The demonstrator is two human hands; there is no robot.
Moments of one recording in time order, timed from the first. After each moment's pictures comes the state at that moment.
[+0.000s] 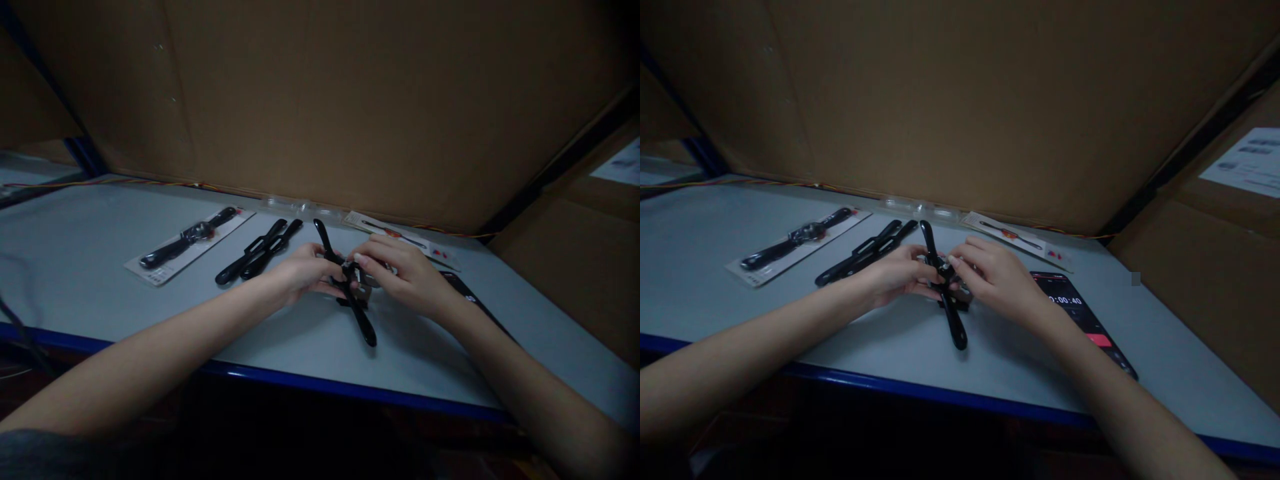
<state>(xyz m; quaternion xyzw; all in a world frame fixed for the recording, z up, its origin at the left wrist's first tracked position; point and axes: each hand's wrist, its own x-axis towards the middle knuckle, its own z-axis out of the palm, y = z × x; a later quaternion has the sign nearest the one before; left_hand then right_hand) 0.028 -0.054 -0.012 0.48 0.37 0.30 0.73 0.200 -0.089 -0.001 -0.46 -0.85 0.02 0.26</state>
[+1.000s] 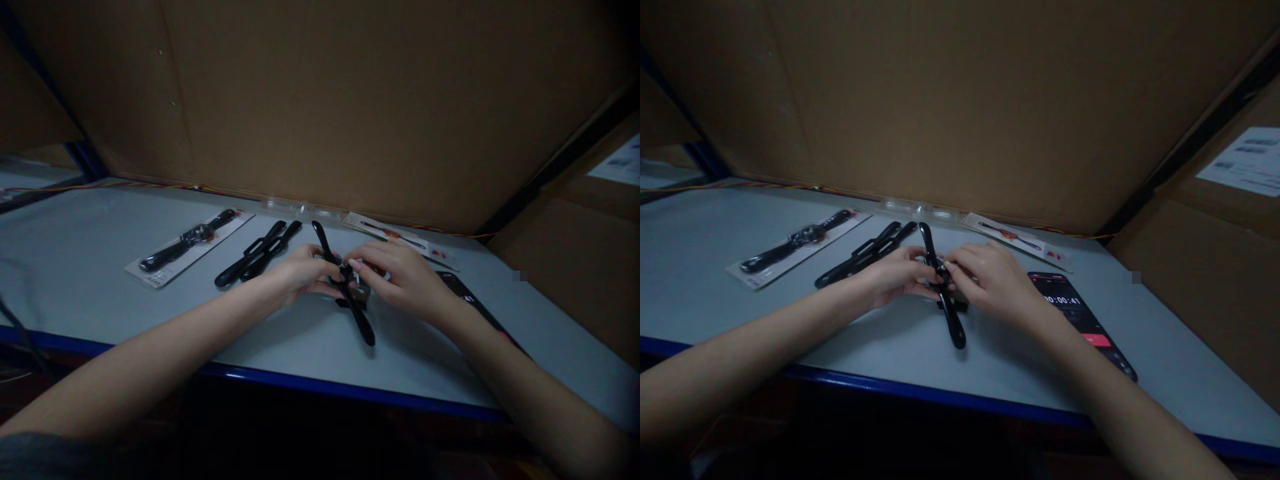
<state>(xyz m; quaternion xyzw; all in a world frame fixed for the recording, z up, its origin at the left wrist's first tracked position) 0.026 -0.050 -0.013 0.49 0.36 0.29 0.74 0.199 -0.089 -0.003 -0.44 -0.87 -0.05 0.21</state>
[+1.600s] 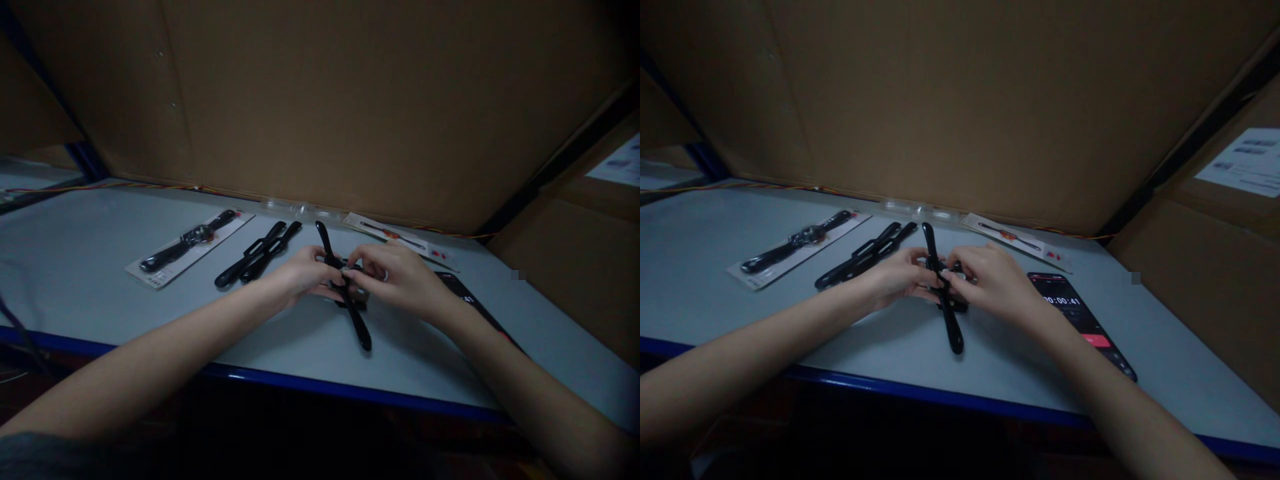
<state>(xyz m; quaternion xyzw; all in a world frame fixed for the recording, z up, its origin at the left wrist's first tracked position) 0.028 -0.055 -0.011 0.50 0.39 0.29 0.71 0.197 -0.089 -0.003 -0.48 -0.85 -0.01 0.22</state>
